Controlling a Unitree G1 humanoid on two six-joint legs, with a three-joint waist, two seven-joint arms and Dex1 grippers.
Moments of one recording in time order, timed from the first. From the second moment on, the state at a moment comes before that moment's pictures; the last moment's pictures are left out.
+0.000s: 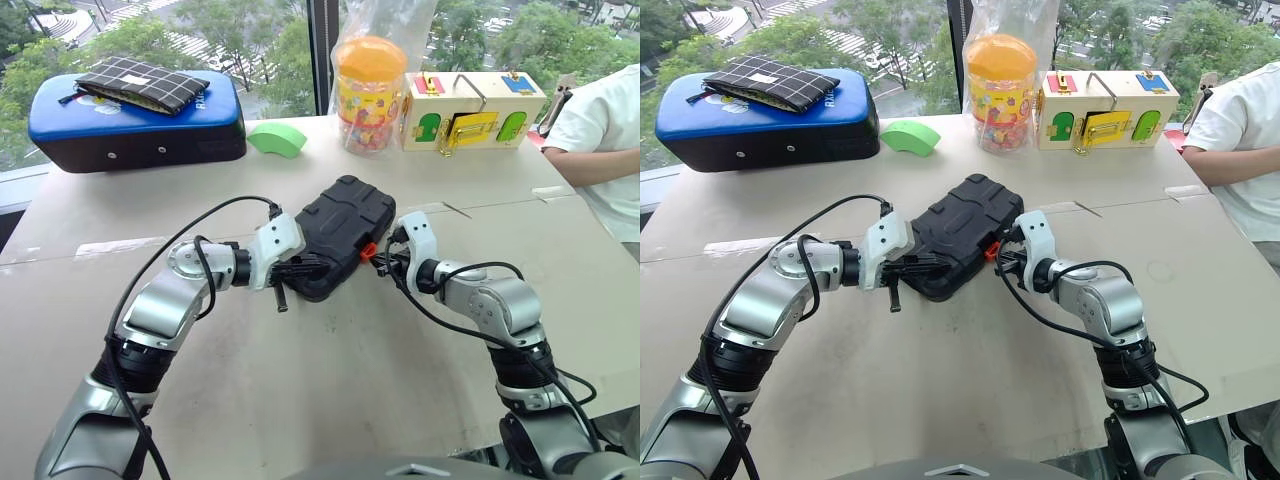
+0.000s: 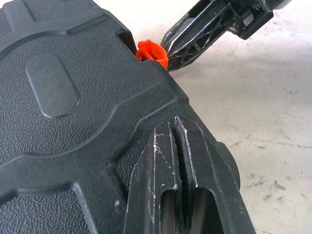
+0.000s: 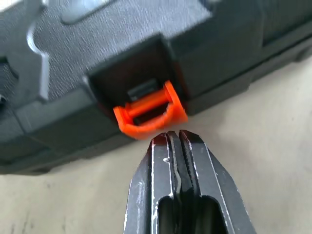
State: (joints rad) left arm -0.38 0.75 -0.19 -0.14 -0.29 0.46 -1.03; right arm -0.45 -0.15 0.13 -0.18 0.42 1.07 0.29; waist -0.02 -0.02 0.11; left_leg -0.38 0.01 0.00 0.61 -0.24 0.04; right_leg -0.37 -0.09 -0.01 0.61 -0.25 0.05
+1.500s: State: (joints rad) left arm 0.51 0.72 0.52 -0.40 -0.65 0.49 -1.07; right arm 0.26 -0.77 -0.39 -0.43 0.50 0.37 1.06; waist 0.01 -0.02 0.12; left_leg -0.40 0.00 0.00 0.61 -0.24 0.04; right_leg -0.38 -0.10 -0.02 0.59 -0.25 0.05
